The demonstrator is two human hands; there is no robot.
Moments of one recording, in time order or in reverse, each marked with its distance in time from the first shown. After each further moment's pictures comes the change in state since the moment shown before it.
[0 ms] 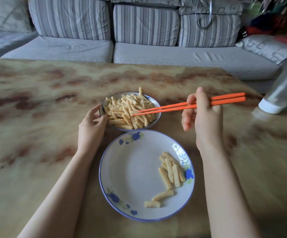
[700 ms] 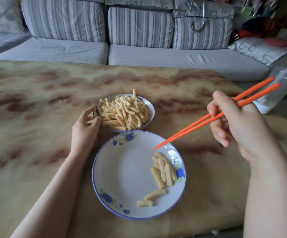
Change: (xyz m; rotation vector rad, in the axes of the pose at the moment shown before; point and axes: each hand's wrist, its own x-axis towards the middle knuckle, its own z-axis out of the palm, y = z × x) left_hand -0.001 0.003 0.000 0.016 0.005 0.007; right_hand -0.010 -0.048 -0.066 -0.329 -0.207 0.002
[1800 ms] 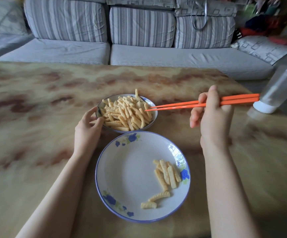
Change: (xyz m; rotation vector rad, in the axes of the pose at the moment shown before) left_hand 0.003 -0.006 0.000 -0.027 -0.020 -0.010; right_hand 0.030 0.025 0.060 0.342 0.415 -0.062
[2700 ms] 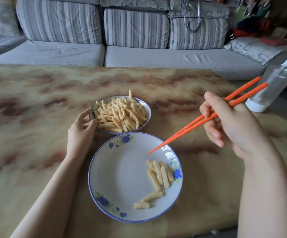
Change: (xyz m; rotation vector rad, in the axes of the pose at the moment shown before) left_hand -0.003 0.004 0.000 0.002 -0.011 -0.016; right_hand 0.000 -0.045 -0.055 -0.330 -0.470 0.098
